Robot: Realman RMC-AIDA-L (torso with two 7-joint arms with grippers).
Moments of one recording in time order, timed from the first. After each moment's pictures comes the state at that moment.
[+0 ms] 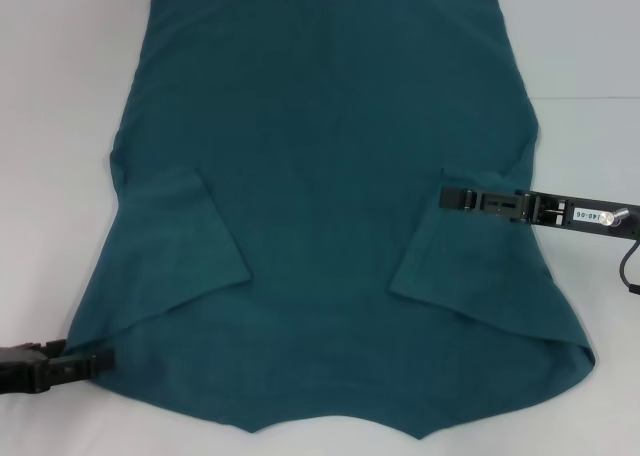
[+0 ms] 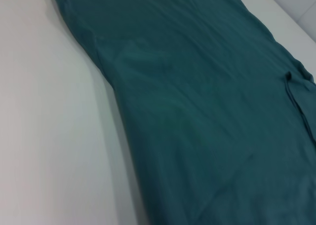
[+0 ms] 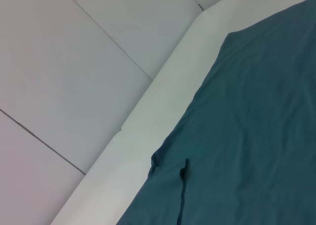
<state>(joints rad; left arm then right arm) -0.31 -2.13 0.41 0.91 2.36 1.52 -1.84 0.62 2.02 -0.63 -0.51 -1.97 -1.38 1.92</state>
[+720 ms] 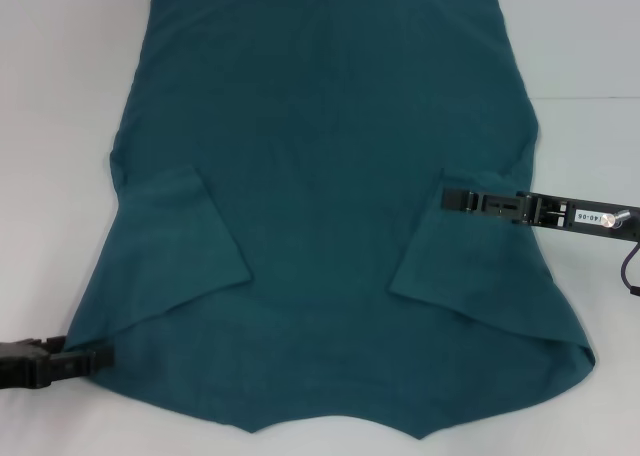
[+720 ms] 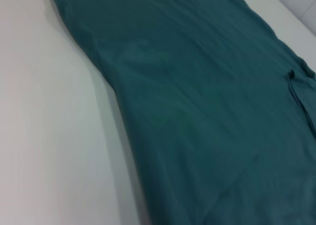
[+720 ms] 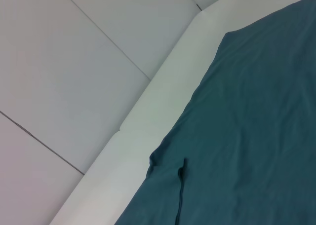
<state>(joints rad) -0.33 -2.12 0.41 0.91 2.37 1.51 -1.84 0.62 2.02 -0.63 -0.51 -1.97 -1.37 1.92</state>
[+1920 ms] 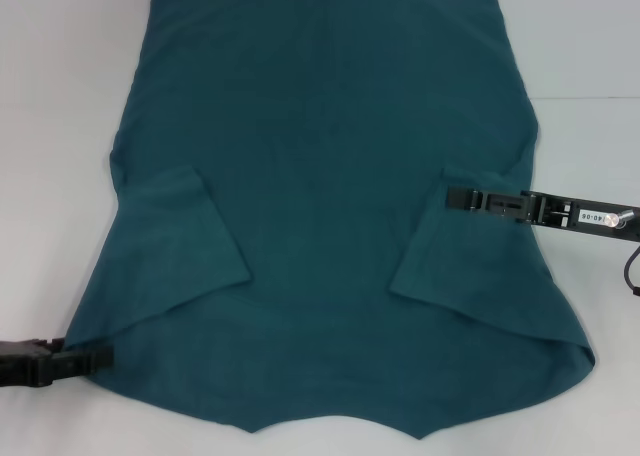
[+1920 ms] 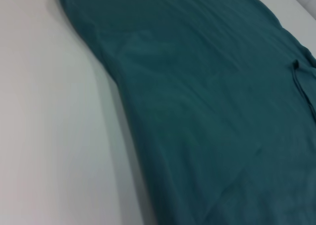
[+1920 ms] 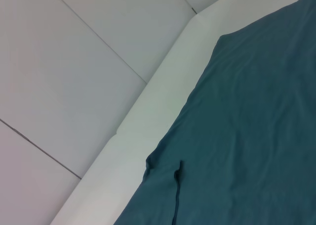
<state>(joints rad) -0.35 -2.12 0.41 0.91 2.41 1.51 -1.86 0.61 2.02 -0.62 -0.51 -1.97 -1.37 1.92</state>
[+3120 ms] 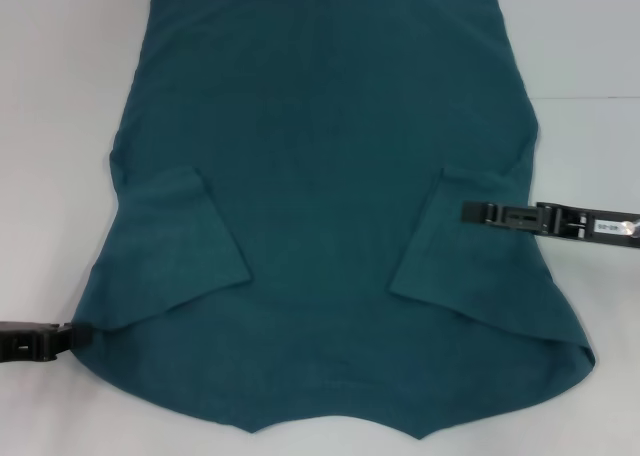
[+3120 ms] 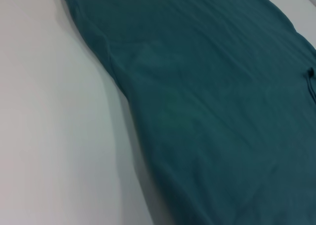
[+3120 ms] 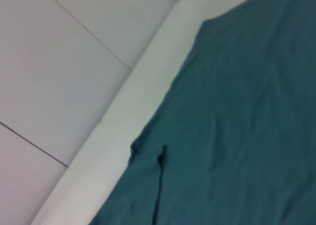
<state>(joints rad) -0.39 -2.11 0.44 0.91 2.42 1.47 -1.94 0.60 2.00 -0.63 -0.52 -2.02 -1.38 1.98</state>
